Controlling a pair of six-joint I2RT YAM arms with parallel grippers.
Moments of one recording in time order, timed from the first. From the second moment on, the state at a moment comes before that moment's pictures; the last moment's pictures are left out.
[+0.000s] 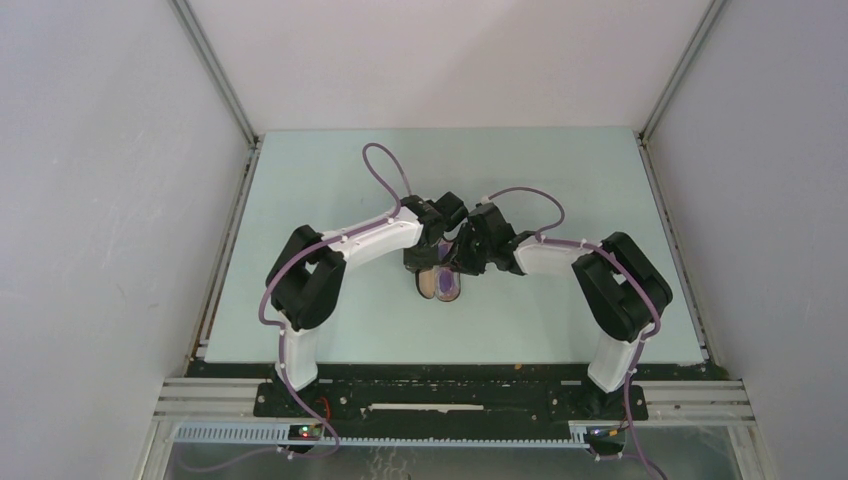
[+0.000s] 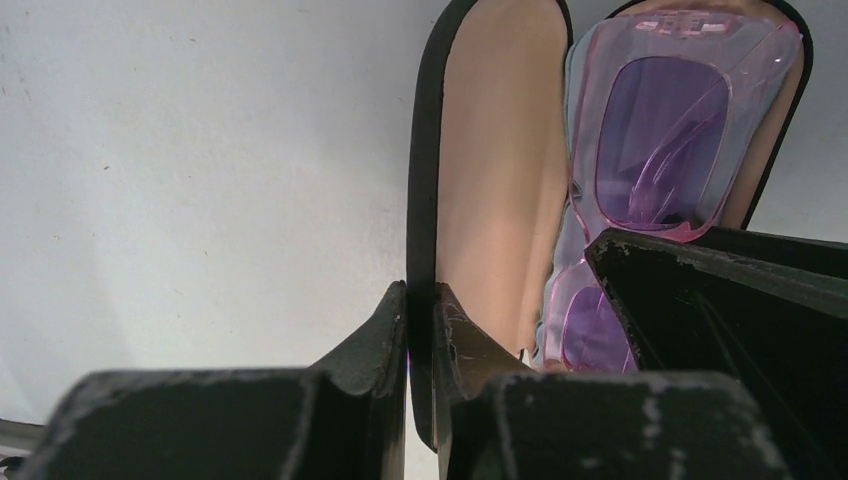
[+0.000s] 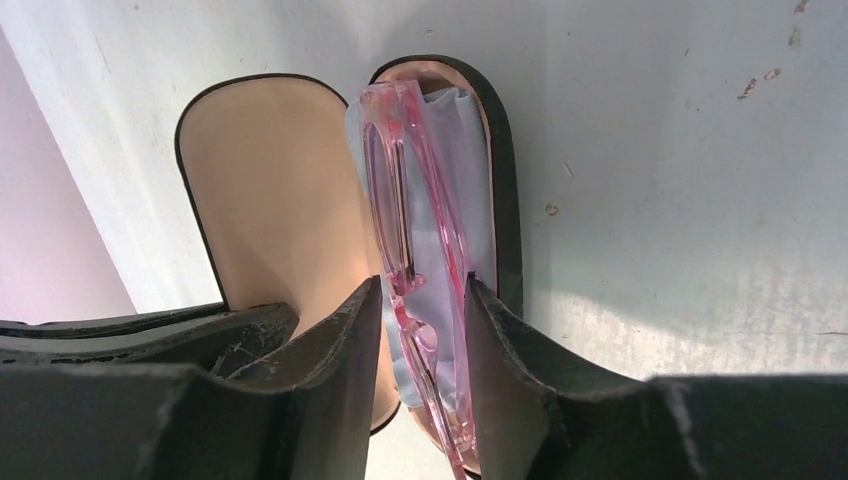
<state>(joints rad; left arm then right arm) -0.78 1.95 1.50 -0.97 -0.36 -0.79 0.62 1.80 0.97 0.00 -0.17 0.94</state>
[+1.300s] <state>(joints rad) -0.78 1.95 1.50 -0.99 -0.38 -0.80 0.52 1.61 0.73 0.18 -0.25 0.94</state>
